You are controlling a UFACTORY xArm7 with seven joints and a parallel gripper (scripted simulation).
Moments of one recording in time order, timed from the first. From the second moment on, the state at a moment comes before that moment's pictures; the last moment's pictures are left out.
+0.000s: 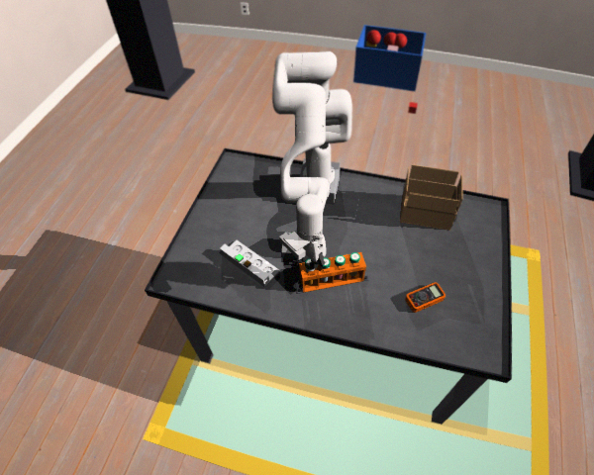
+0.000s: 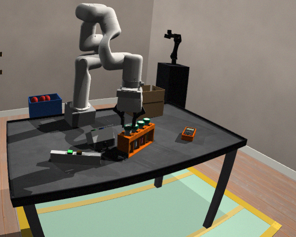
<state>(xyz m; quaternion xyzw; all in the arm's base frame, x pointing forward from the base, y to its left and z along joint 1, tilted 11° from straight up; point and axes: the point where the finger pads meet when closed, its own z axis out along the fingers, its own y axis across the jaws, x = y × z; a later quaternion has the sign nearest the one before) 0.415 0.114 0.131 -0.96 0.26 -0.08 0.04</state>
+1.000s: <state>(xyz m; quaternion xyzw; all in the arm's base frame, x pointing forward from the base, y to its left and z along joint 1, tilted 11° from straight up) 0.416 0.114 0.122 -0.96 0.26 -0.08 0.04</state>
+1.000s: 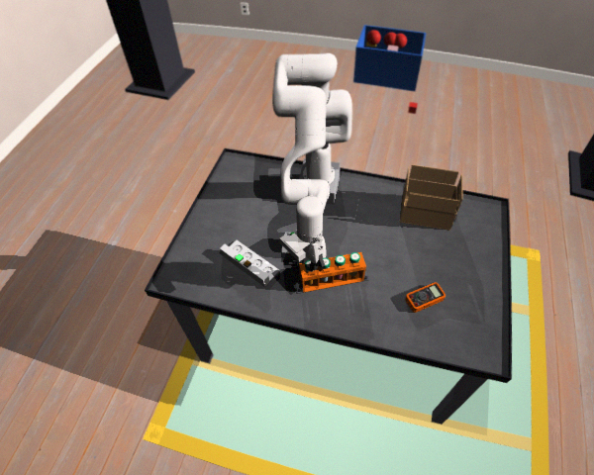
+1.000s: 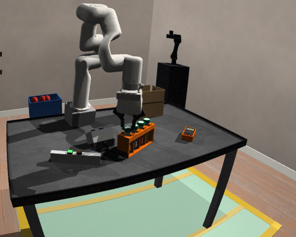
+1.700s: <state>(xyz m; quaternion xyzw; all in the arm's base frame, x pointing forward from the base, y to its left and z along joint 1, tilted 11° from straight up) 0.416 0.114 0.122 -0.96 0.26 -0.08 0.04</state>
